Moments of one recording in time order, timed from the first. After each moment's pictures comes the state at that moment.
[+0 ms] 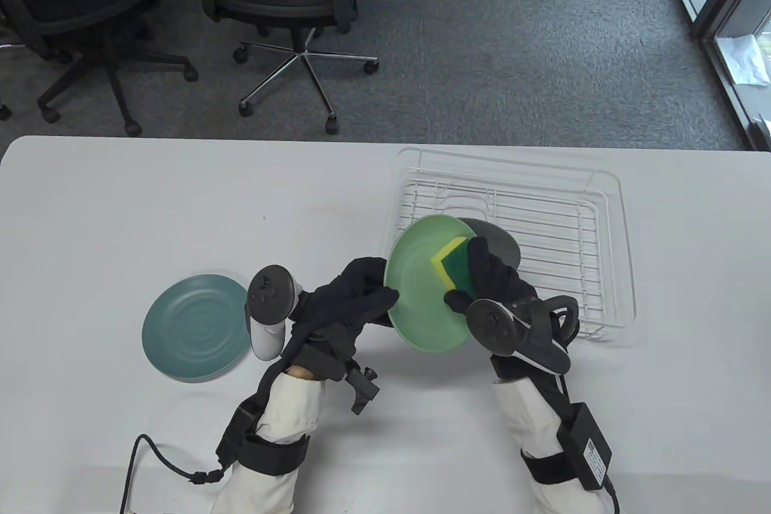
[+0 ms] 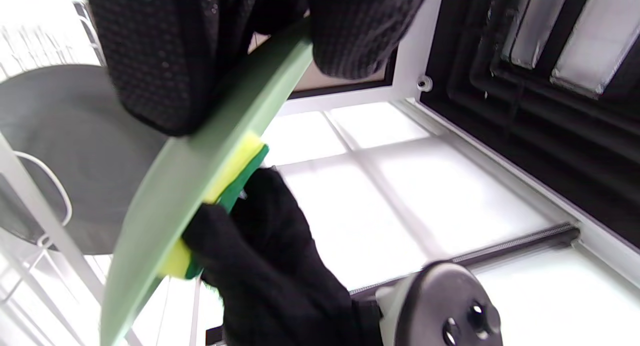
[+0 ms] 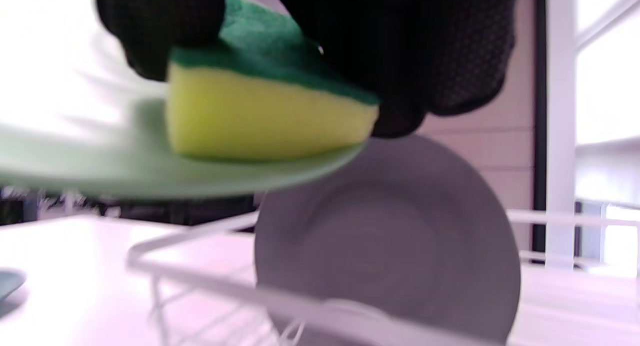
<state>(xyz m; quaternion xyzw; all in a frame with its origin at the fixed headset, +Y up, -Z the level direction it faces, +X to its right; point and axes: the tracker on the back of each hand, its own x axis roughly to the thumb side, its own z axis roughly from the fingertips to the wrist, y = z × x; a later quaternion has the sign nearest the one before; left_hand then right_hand) -0.123 -0.650 -0.286 -0.05 -0.22 0.66 0.71 0.134 -0.634 -0.268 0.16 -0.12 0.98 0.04</state>
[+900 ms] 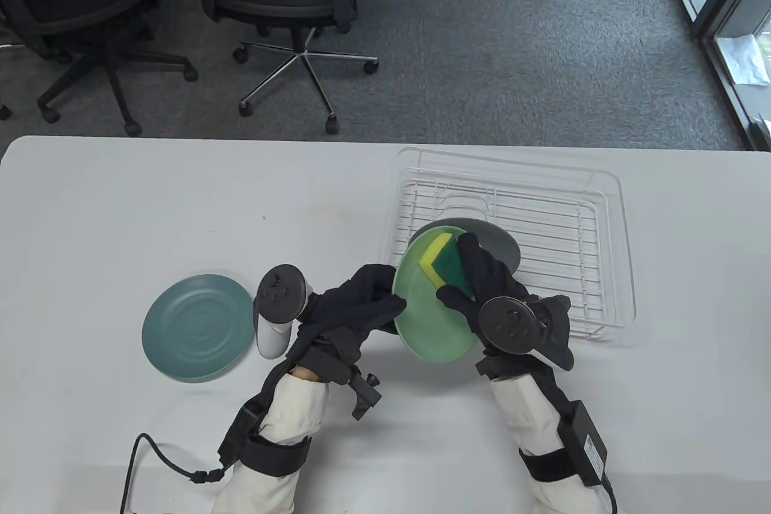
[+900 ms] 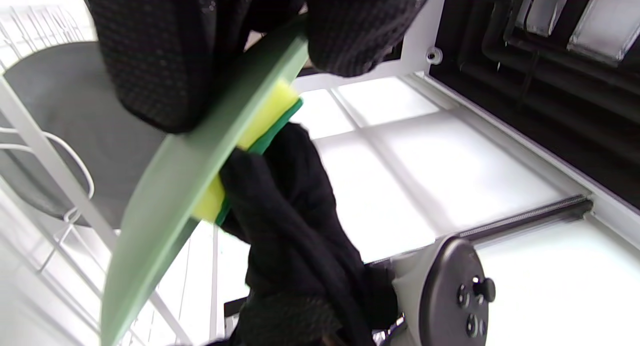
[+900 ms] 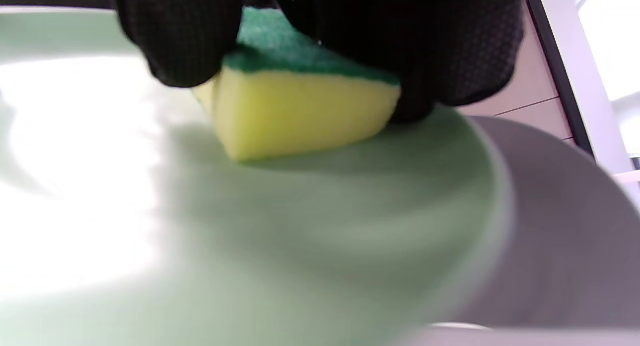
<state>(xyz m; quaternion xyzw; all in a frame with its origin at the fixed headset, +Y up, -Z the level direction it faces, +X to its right) -0.114 -0.652 -0.285 -0.07 -0.24 0.64 0.72 0.141 -0.641 -0.273 0.16 -0.17 0.96 0.15</state>
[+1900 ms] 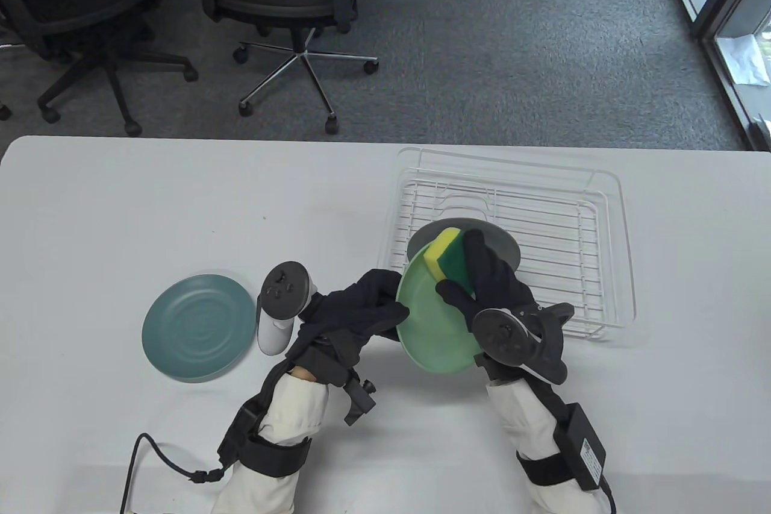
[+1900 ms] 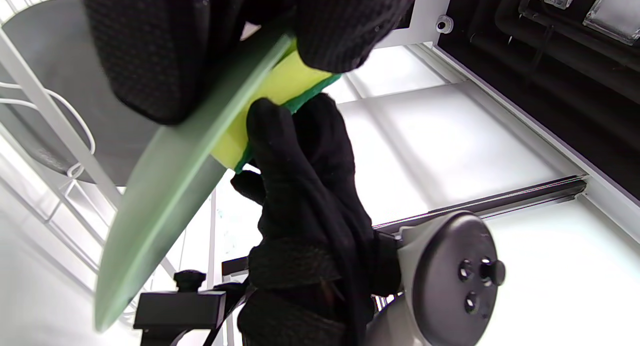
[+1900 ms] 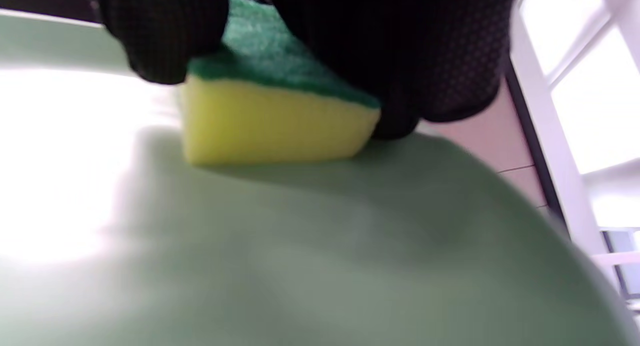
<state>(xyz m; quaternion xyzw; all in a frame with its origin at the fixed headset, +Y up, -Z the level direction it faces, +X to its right) -0.108 -0.651 -0.284 -0.12 -0.28 0.64 0.71 0.138 -0.630 -0.262 0.12 -0.26 0.95 0.12</state>
